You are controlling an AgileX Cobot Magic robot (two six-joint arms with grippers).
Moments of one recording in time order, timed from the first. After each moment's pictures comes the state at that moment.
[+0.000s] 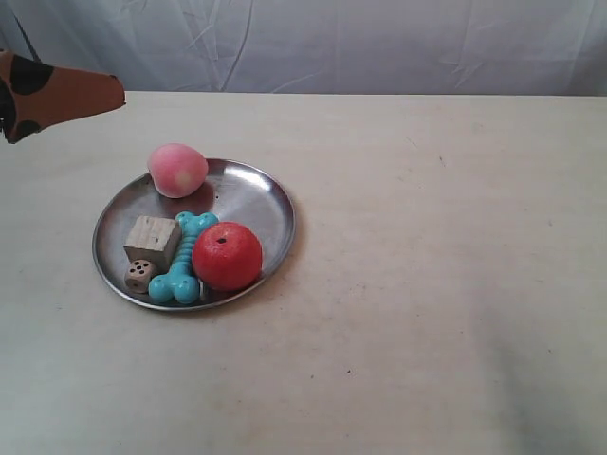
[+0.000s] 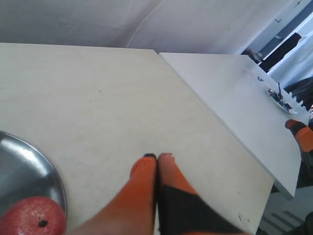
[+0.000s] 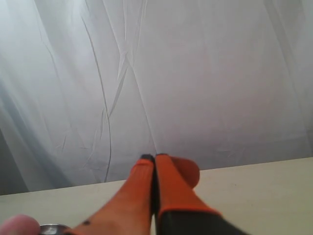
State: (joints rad) left arm 0.11 1.16 -0.72 1.65 -1.14 -1.88; right arm 0.03 0.15 0.00 -0.07 -0.22 0.30
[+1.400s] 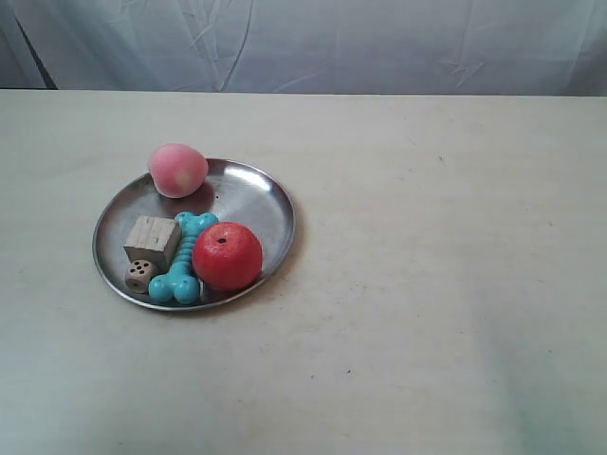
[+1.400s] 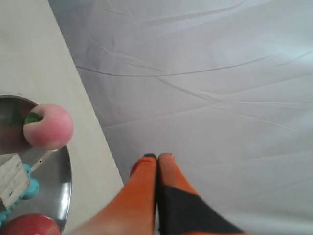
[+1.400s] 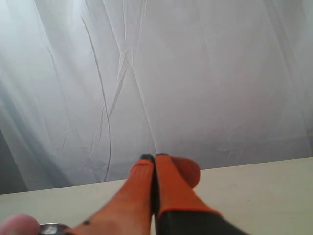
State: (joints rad) left arm -0.07 0.45 -0.18 0.74 -0.16 -2.09; right arm 0.03 0.15 0.00 -0.07 -0.22 0.30
